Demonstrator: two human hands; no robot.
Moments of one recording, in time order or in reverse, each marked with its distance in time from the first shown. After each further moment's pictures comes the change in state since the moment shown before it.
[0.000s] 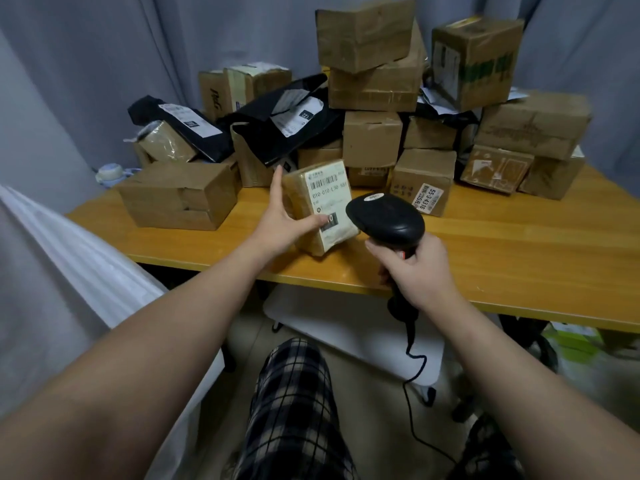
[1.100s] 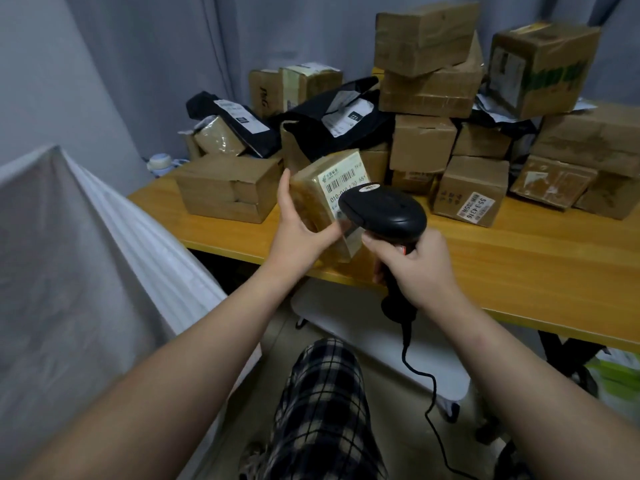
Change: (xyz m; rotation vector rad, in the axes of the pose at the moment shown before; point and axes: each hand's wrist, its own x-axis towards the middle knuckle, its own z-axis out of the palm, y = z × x) left_hand -0.053 -0.003 -0.032 -0.128 0.207 0.106; right_hand 0.000 -0.040 0.058 0.087 -0.154 -0.055
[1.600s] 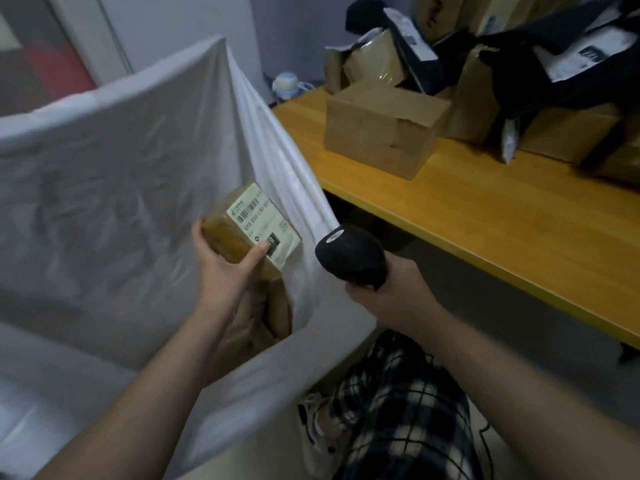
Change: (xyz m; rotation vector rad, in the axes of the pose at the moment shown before) left_hand -0.112 -0.138 -0.242 0.143 0.744 -0.399; right_hand -0.007 0.046 0.211 -0.273 -0.565 0.135
